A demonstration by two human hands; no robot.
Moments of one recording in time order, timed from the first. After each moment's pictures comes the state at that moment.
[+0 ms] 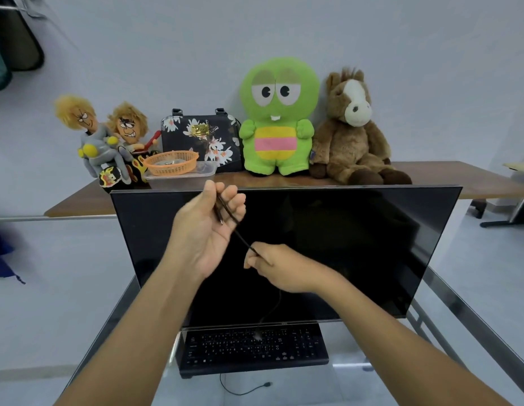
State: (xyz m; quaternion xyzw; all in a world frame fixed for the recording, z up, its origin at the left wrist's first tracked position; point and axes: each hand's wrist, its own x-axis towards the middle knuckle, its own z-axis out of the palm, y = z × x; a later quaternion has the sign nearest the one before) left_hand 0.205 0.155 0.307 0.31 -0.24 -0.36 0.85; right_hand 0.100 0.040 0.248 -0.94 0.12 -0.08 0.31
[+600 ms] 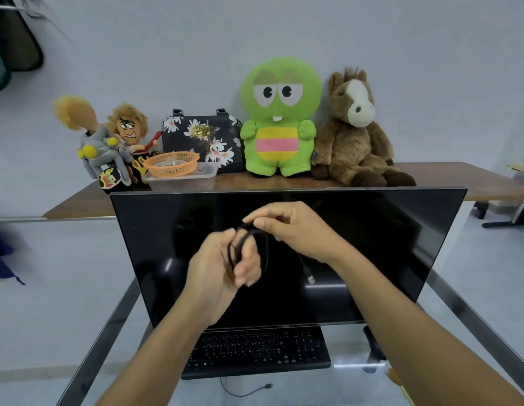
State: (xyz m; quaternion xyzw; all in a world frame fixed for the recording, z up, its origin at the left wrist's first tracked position) left_hand 0.186 0.171 0.265 0.37 -0.40 -0.43 0.72; right_hand 0.100 0.023 0.293 -0.87 0.06 -0.27 0.41
